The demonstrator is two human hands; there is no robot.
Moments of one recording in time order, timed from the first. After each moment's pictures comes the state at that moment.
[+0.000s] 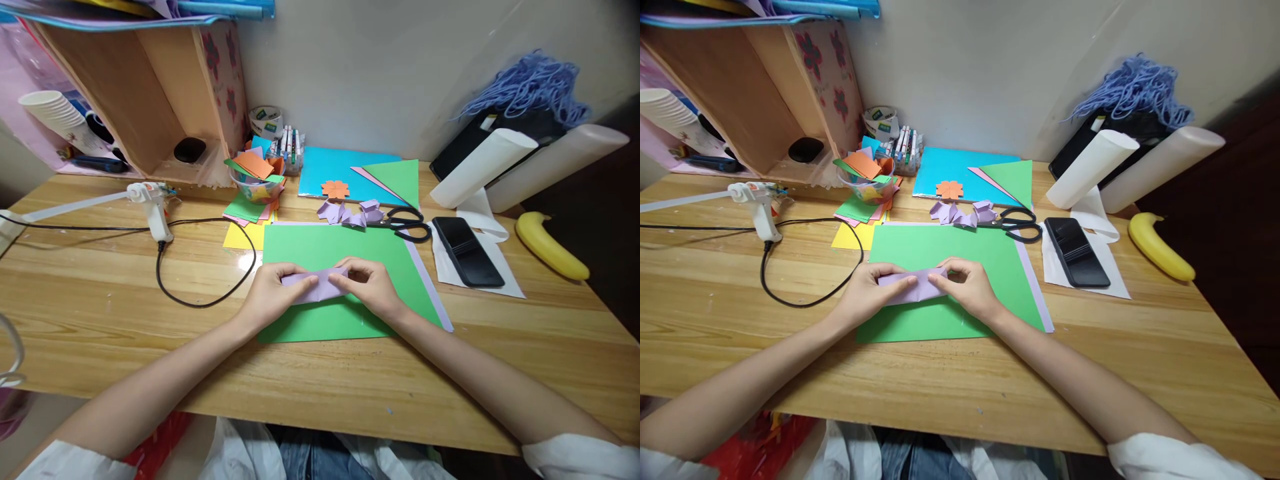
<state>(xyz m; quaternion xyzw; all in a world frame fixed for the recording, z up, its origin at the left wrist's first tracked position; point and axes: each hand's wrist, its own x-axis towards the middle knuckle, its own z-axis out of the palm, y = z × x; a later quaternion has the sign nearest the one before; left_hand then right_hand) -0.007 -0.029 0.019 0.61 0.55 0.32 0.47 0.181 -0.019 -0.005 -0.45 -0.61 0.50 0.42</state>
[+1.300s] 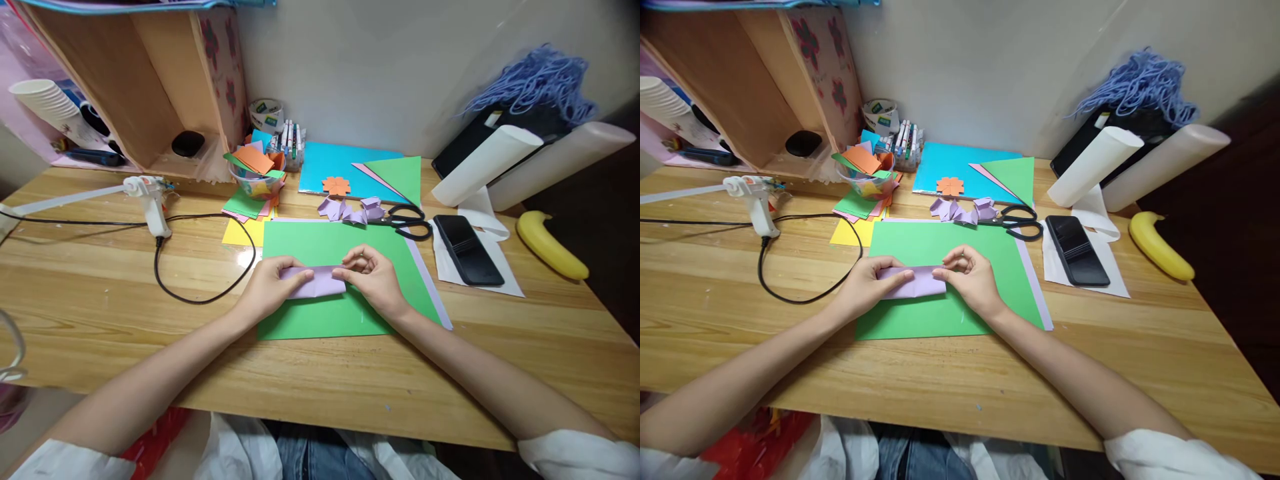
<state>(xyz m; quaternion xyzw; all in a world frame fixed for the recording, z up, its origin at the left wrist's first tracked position) -0.013 -0.022 0.016 0.63 0.54 0.30 0.46 0.181 -0.016 -0.007 -0.50 -0.51 0.52 0.47</state>
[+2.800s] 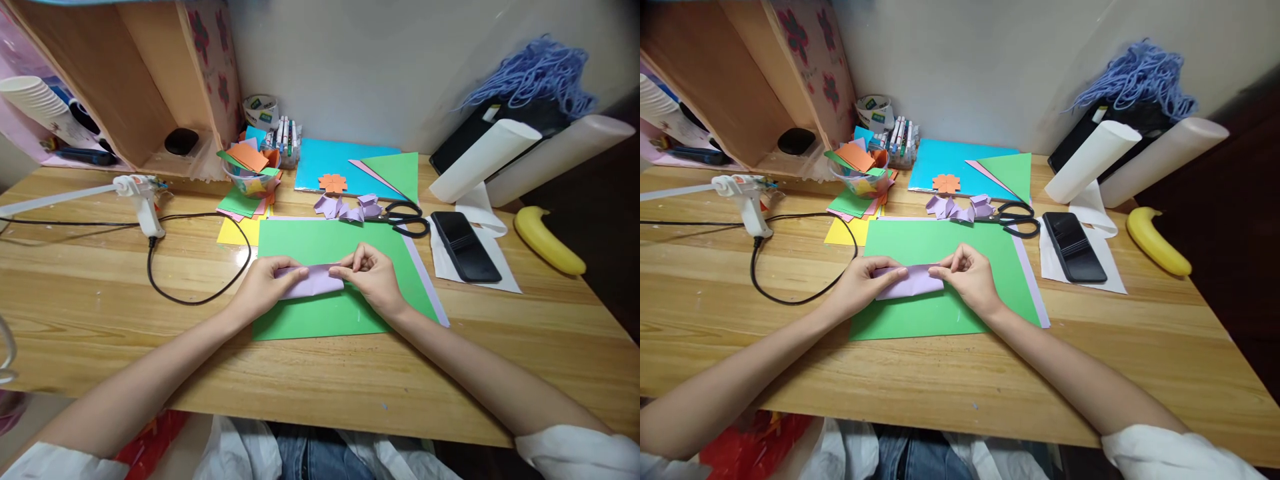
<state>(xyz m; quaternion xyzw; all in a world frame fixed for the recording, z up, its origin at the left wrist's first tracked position) -0.014 -0.020 0.017 0.66 0.53 0.27 0.45 0.181 -0.018 -0.002 -0.50 -0.51 0.51 0.49</state>
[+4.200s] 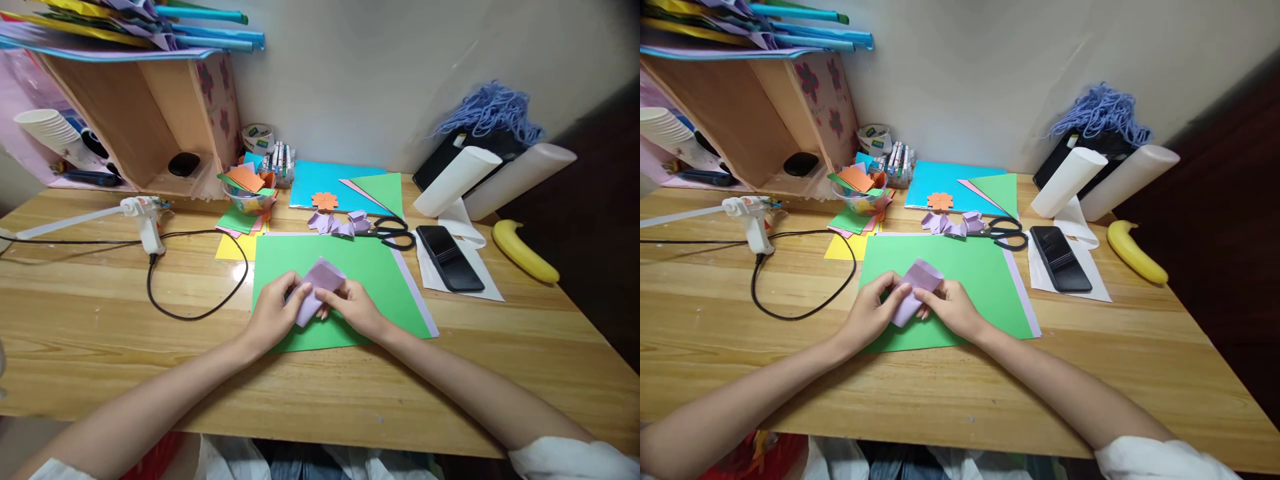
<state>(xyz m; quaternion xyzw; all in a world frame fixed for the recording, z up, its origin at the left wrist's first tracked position) 0.009 -0.040 0.009 0.66 0.52 0.36 0.41 0.171 -0.030 -0.004 -0.44 -0.54 0.63 0.35</state>
